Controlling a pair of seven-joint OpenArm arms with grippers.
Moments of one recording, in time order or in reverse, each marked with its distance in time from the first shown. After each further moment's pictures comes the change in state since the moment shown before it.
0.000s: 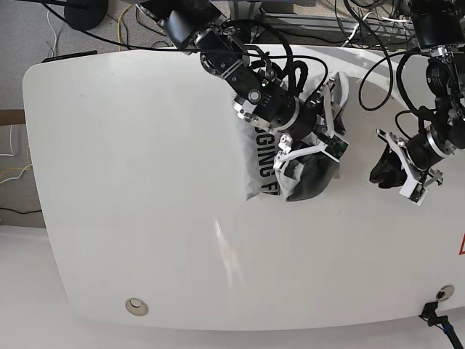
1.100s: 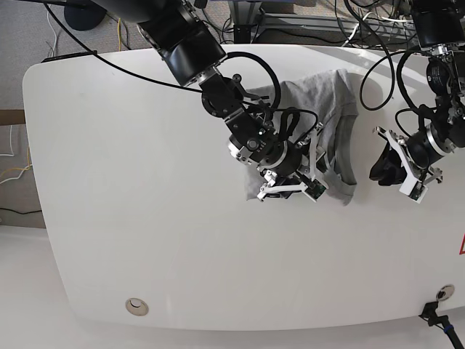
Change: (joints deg) left arm 0.7 -0.3 0.0 0.0 -0.1 0.0 0.0; right arm 9.7 -0.7 6.7 -21.3 0.1 -1.3 12.7
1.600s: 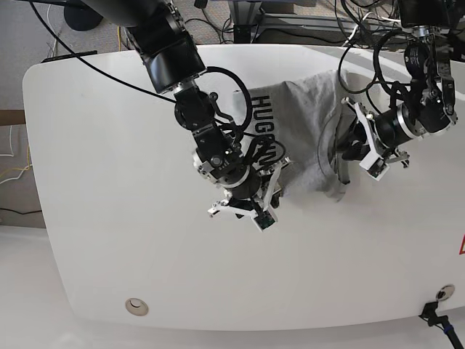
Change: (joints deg) left arm 5.1 3.6 7.0 8.3 -0.1 0.2 4.1; right arm 0.9 3.6 9.8 1.8 -0.6 -4.8 1.1
